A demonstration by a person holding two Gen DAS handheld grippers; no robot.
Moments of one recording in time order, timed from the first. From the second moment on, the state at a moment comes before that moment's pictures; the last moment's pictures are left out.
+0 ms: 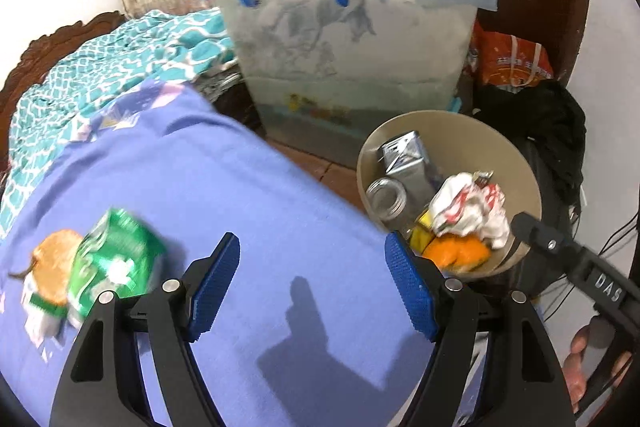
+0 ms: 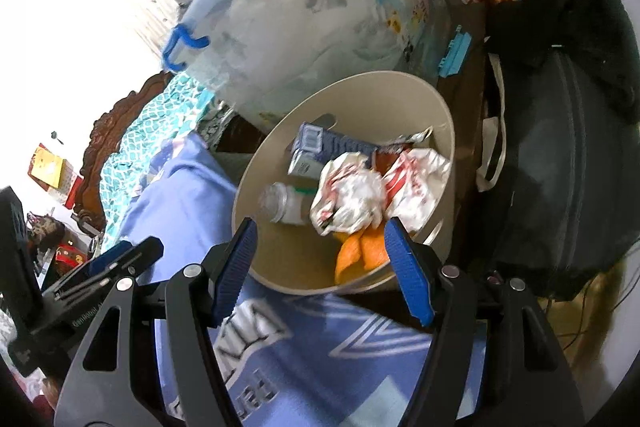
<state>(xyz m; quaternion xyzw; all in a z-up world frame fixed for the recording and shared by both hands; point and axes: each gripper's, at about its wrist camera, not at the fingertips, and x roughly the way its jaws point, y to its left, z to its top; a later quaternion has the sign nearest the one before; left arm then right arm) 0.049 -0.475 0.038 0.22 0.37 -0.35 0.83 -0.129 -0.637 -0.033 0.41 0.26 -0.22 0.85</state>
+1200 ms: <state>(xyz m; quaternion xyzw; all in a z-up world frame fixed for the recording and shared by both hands) 0.079 -0.174 0.001 0.15 0.43 -0.19 0.87 -0.036 -0.473 0.009 0.32 0.34 -0.09 0.88</state>
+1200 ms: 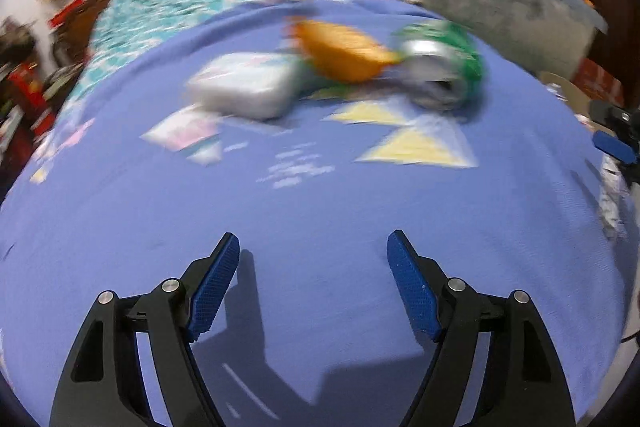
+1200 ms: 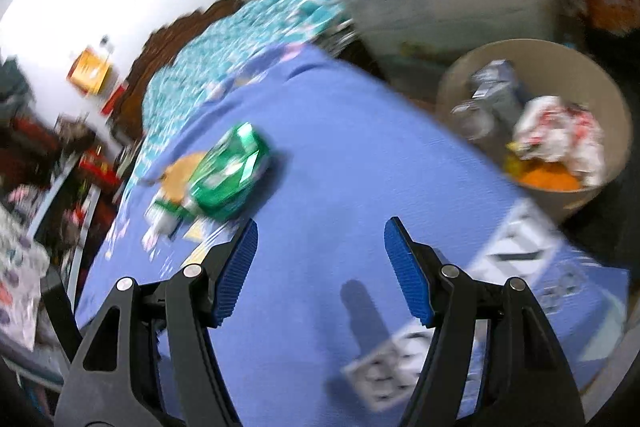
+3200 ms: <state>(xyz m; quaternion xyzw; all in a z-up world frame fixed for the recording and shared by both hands) 0.096 -0.080 0.032 -0.09 0.44 -0.28 0.85 0.110 -0.321 -0.003 0.20 0.44 0.07 0.87</state>
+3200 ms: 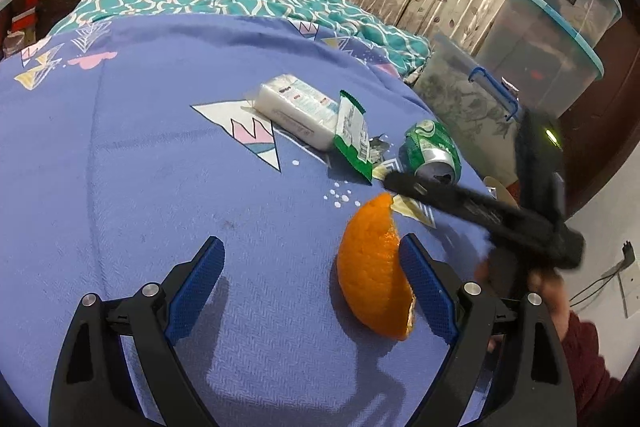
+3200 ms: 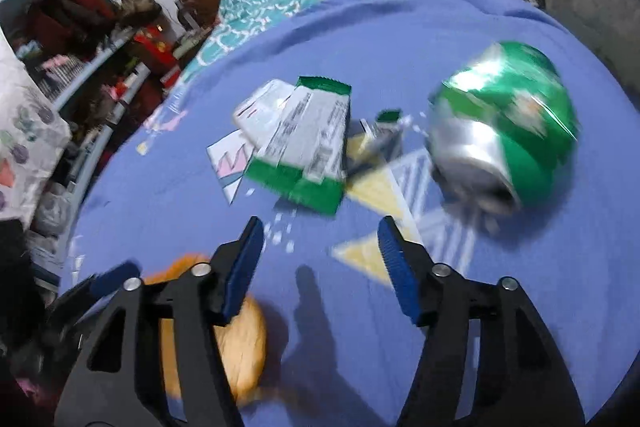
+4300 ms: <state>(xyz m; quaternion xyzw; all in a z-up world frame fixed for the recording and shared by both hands) 0.087 -0.107 0.010 0.01 0.45 -0.24 0.86 0.022 -0.309 -0.015 0.18 0.43 0.08 0.88</state>
